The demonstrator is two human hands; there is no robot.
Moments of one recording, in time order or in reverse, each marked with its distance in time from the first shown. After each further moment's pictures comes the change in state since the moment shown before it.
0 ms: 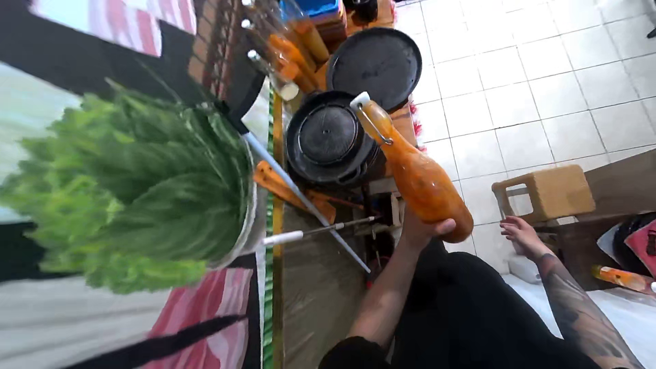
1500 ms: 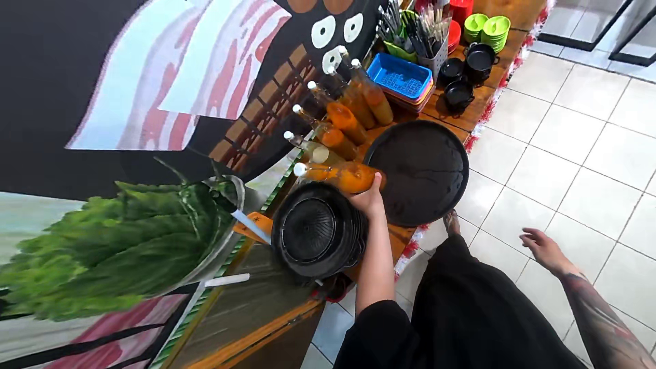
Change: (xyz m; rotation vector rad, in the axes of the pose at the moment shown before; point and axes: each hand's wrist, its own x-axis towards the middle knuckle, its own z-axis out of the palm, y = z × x) left_hand 0.575 -0.029 -0.118 0.500 1.734 0.345; right_hand 0.551 -0.588 -0.013 -0.808 -0.605 -0.351
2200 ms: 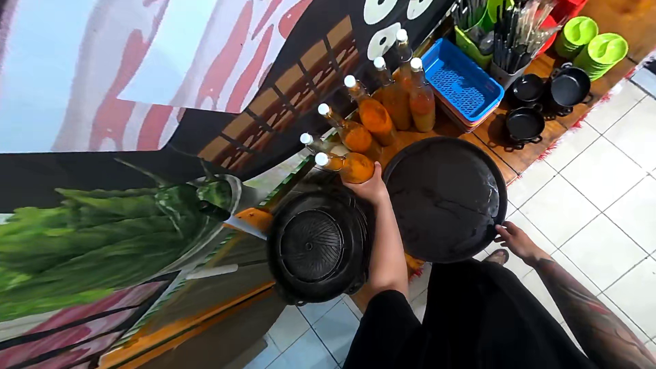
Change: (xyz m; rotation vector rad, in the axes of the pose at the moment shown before) left_hand 0.139 -0.098 0.085 0.303 0.350 -0.132; right_hand 0.207 -0.183 0.059 -0.072 -0.331 0.160
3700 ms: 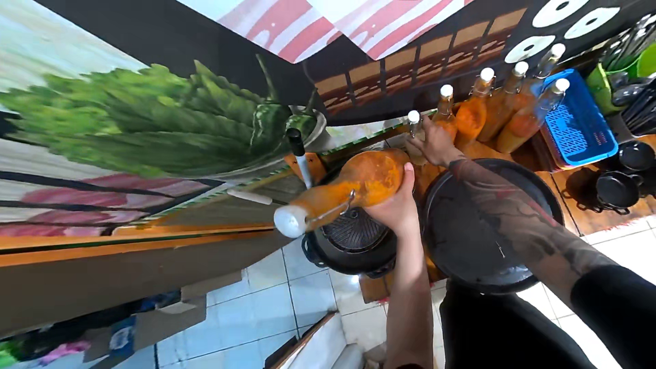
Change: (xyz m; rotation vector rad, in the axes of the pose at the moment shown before) left_hand 0.032 0.109 -0.140 -0.276 0.300 0.042; right_hand 0.089 -0.428 0.303 -0.769 -0.128 -0.945
